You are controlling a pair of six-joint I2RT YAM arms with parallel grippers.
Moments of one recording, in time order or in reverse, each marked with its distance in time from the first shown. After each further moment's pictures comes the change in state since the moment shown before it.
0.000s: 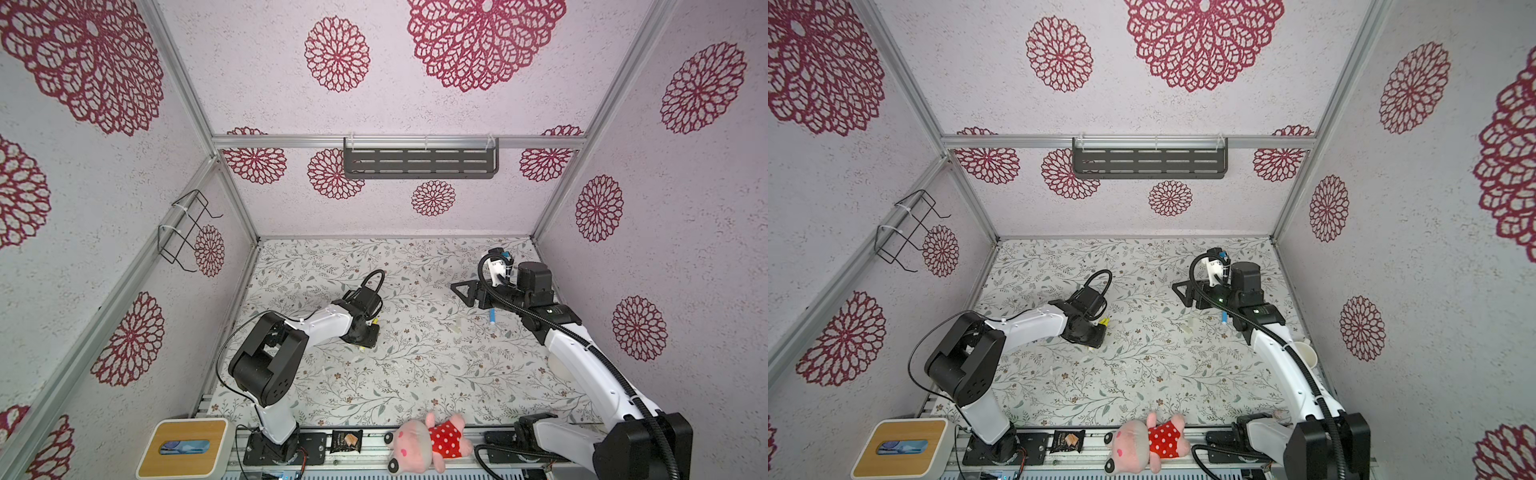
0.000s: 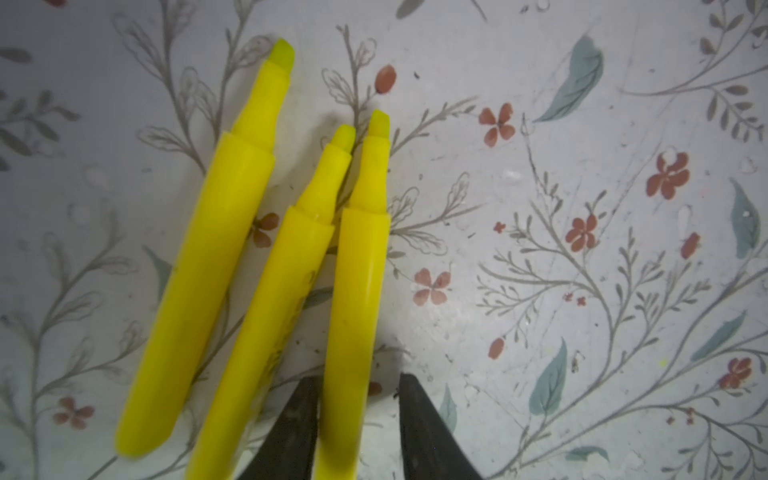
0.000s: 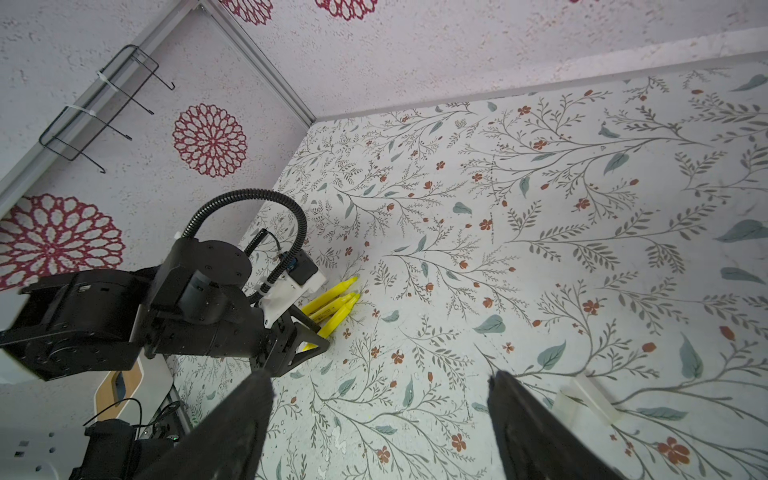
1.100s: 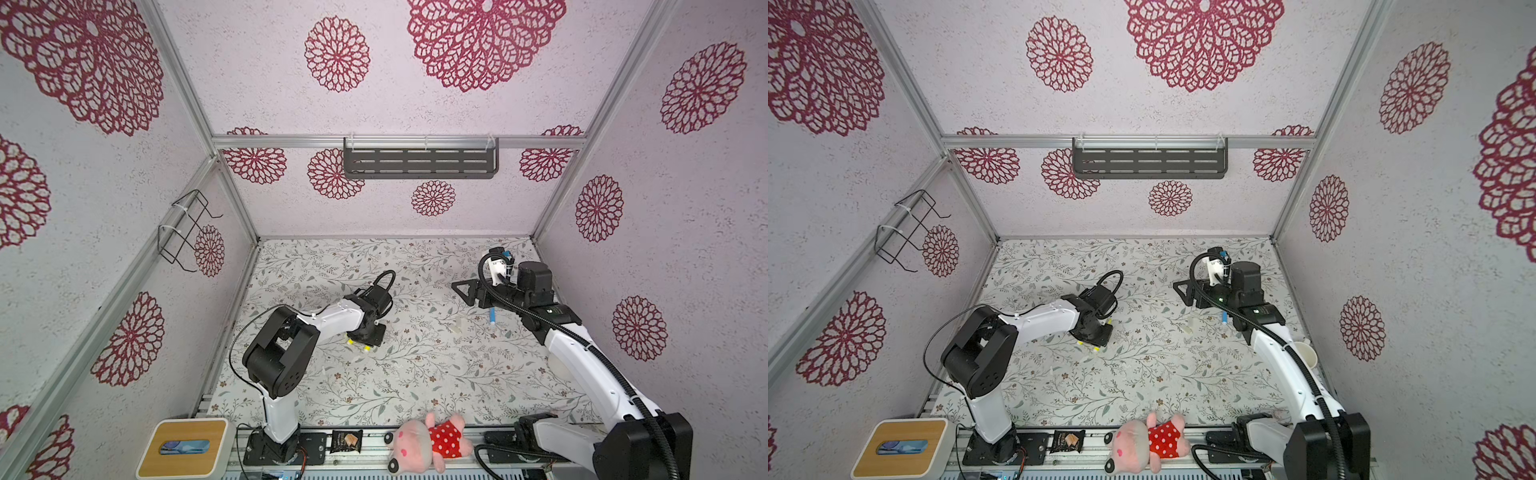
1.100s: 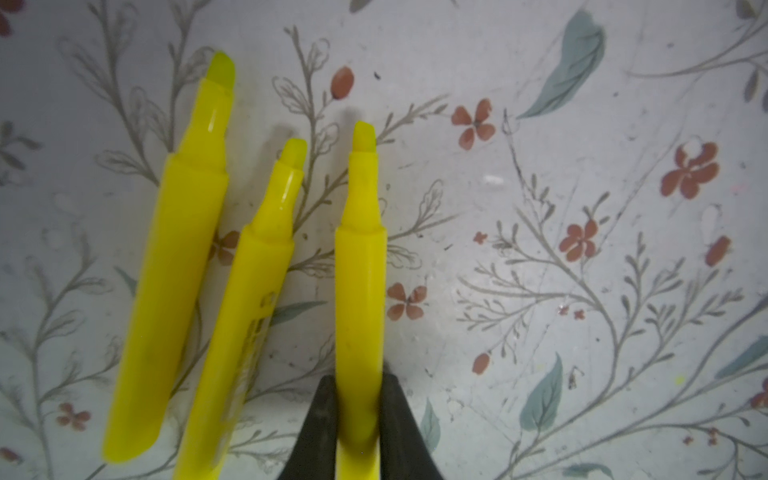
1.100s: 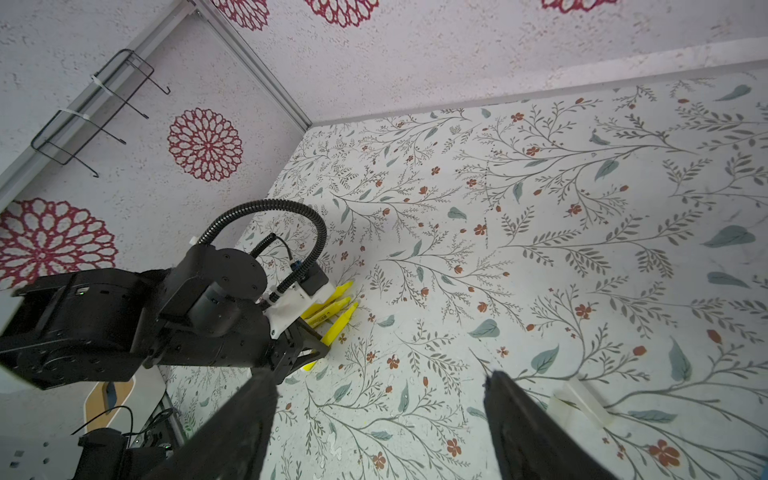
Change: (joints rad) left arm -0.050 0.079 0.111 -0.111 -0.049 0.006; right arm 0.001 0.000 0.000 0.006 0.027 0.000
